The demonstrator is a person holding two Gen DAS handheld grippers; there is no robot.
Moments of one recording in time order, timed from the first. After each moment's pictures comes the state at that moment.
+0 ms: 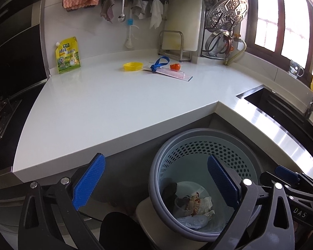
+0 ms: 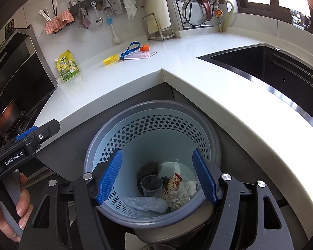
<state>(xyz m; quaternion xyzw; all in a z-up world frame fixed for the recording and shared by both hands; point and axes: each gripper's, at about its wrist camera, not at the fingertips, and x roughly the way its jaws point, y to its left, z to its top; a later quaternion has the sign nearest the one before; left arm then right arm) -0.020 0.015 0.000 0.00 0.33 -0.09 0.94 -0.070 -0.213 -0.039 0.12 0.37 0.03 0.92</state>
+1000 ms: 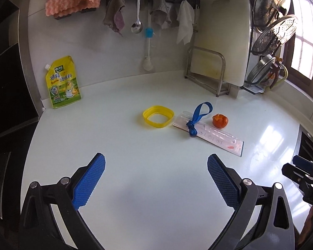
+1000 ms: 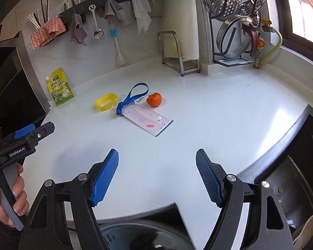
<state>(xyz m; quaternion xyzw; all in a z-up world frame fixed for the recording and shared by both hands) 0.233 0.039 0.054 0.00 0.32 -0.04 0.94 0.201 -0.220 0.030 0.08 0.36 0.08 0.93</state>
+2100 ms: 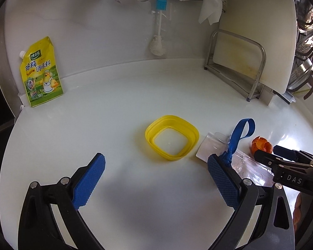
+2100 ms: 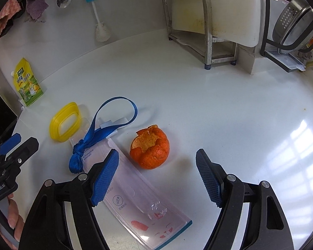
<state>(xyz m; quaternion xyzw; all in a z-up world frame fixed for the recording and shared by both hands) 0.365 0.039 0.007 -0.02 0.38 -0.02 0.93 0.404 -0.192 -0.024 0.04 0.45 0.08 0.89</state>
